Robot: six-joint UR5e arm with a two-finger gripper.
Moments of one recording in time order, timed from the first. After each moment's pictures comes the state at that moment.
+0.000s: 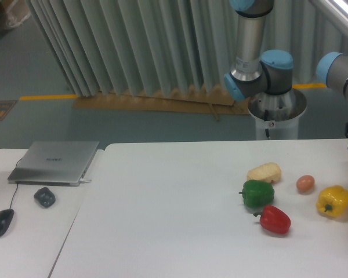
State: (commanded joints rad) arm 2.66 -1.84 -1.57 -1.23 1.56 1.92
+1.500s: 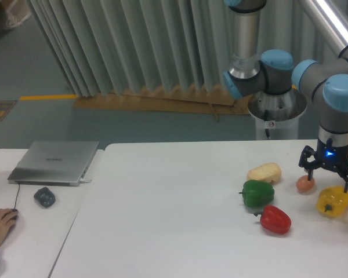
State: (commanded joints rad) arm 2.57 -1.83 -1.71 -1.14 1.53 0.86
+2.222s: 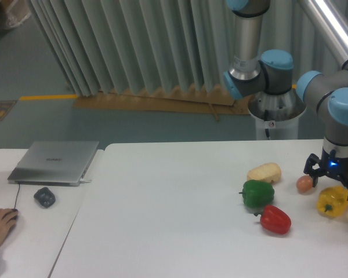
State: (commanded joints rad) arm 2.58 -1.88 -1.73 -1.08 1.55 0.95
